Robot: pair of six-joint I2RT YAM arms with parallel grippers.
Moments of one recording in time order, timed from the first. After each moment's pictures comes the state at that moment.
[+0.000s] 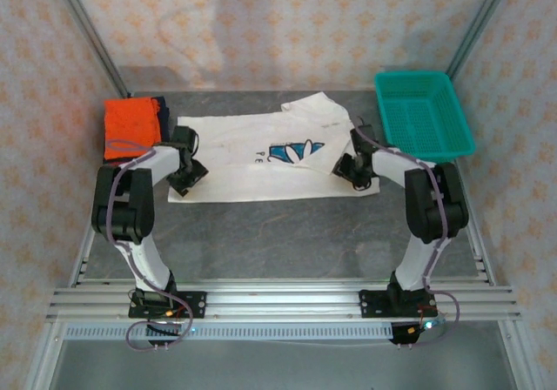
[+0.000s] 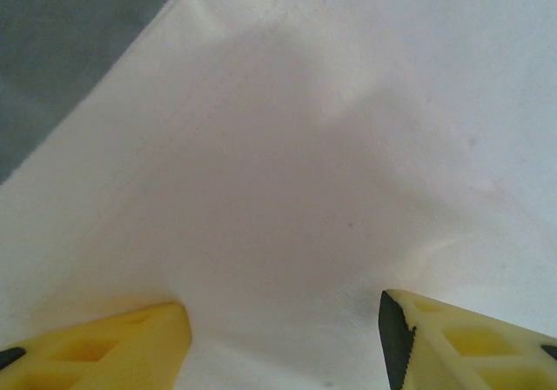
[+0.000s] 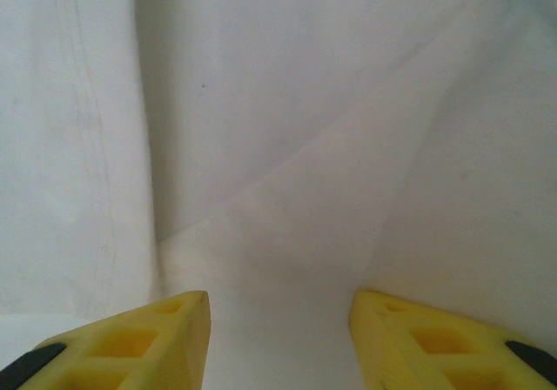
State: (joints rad) left arm -0.01 1.80 1.09 -0.63 -0.07 -0.92; right arm 0.21 1.80 1.08 -0.45 -0.15 0.67
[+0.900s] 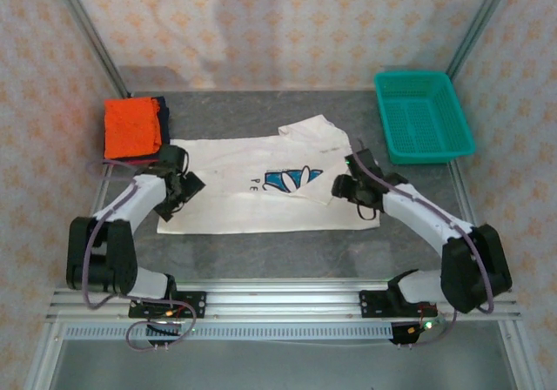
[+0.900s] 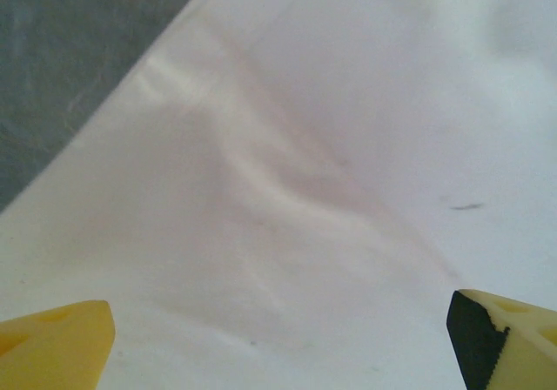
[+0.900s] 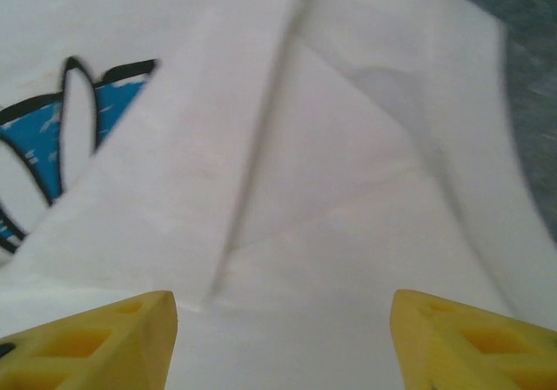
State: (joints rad) left arm -0.01 1.39 0.85 -0.70 -0.09 -0.89; right arm 0.44 1.35 0.84 -0.55 0.09 0.64
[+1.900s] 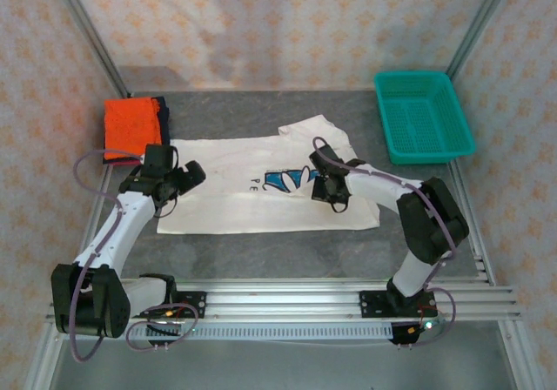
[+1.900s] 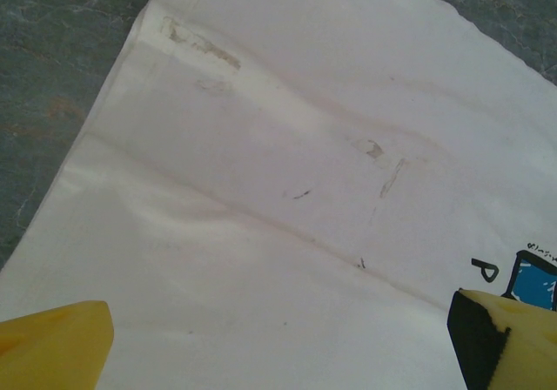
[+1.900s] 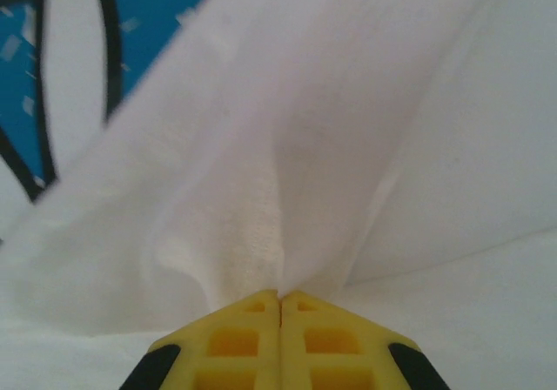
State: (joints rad) left arm -0.01 1.17 0.82 -0.62 -0.01 -0.64; right arm 0.55 1.69 1.05 -0.59 0.09 0.71
